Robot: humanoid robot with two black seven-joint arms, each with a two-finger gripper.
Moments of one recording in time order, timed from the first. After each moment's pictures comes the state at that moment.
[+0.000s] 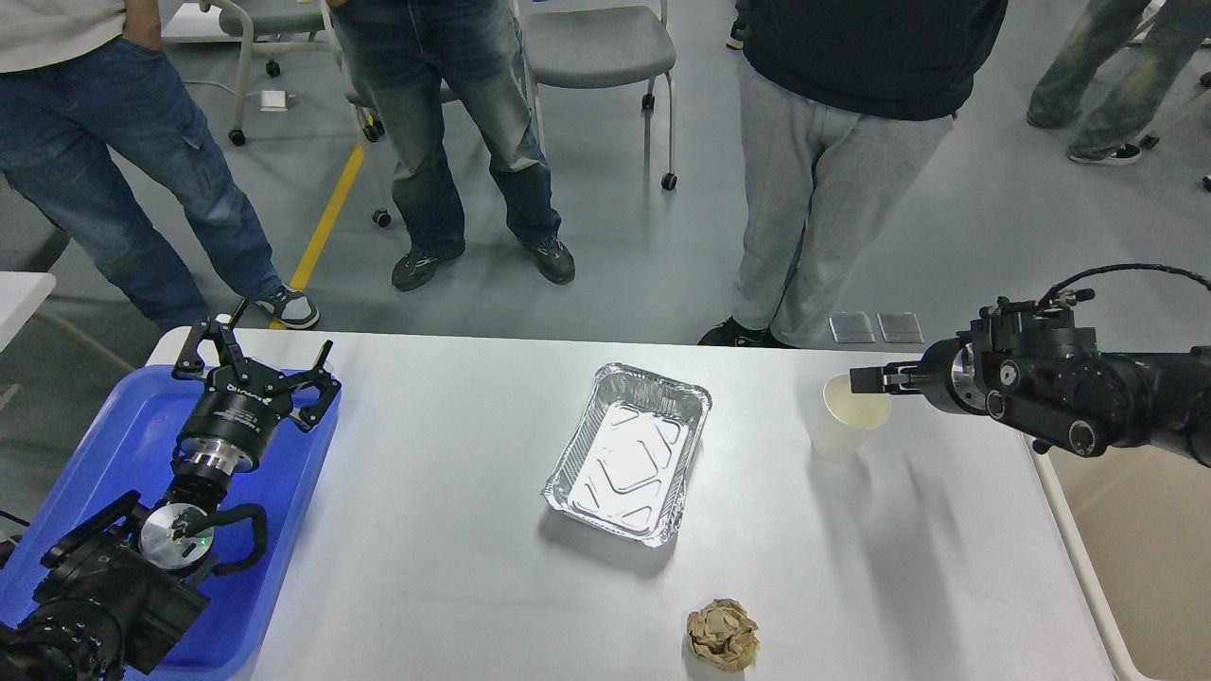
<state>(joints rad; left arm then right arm) -0.58 0.28 -0.93 -0.27 -0.13 -0.79 -0.32 1.25 -0.40 -0.55 0.72 -0.91 0.12 0.03</state>
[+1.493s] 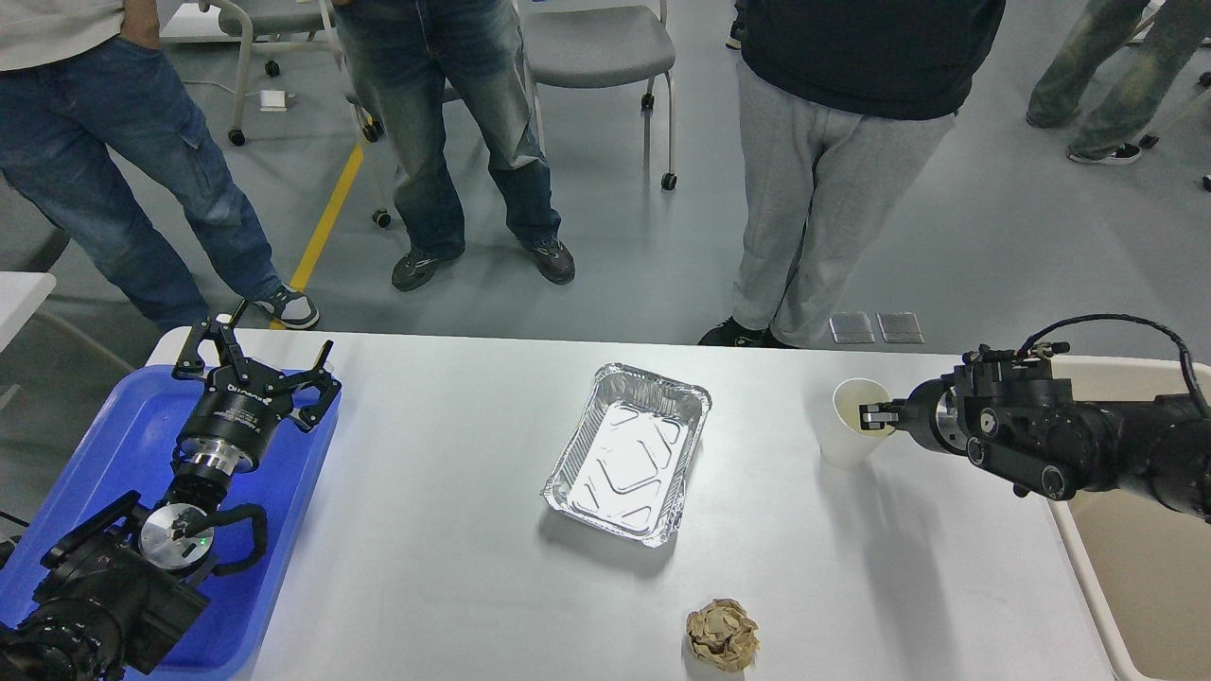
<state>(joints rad) -0.58 0.28 -0.93 -0.27 -0.13 -0.79 -0.32 1.15 -0.35 -0.55 0.66 -0.91 0.06 0.05</state>
